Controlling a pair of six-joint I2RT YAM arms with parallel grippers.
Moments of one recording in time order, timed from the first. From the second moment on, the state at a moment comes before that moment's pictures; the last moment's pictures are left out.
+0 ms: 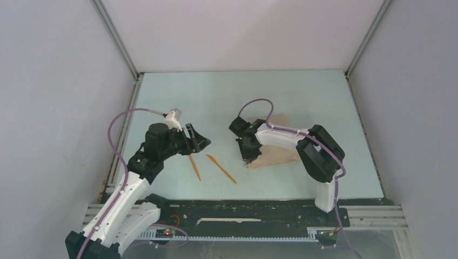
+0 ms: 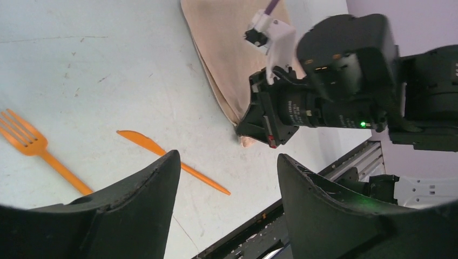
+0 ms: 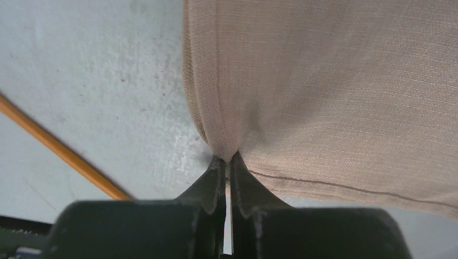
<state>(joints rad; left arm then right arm) -0.35 0.74 0.66 -0.39 0.30 -0.60 0.84 1.96 1.36 -0.79 0.09 0.56</state>
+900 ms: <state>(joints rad) -0.50 1.72 0.81 0.39 0.43 -1.28 0.20 1.56 0.59 -0.02 -0.73 0.66</state>
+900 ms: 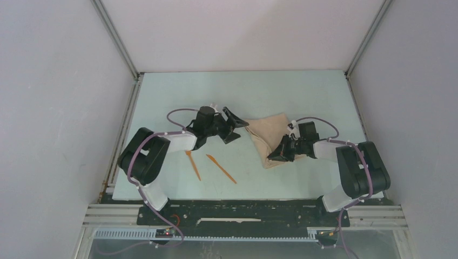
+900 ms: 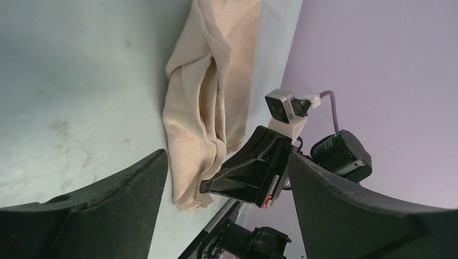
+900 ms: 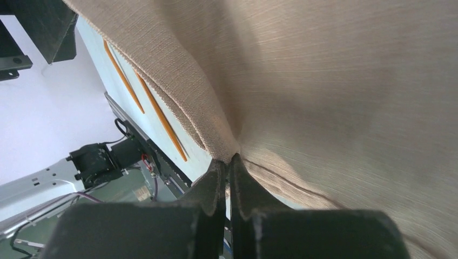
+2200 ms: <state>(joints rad) -0.62 2.08 1.30 0.38 0.41 -1.15 0.03 1.48 0.56 -0.15 -0.66 0.58</state>
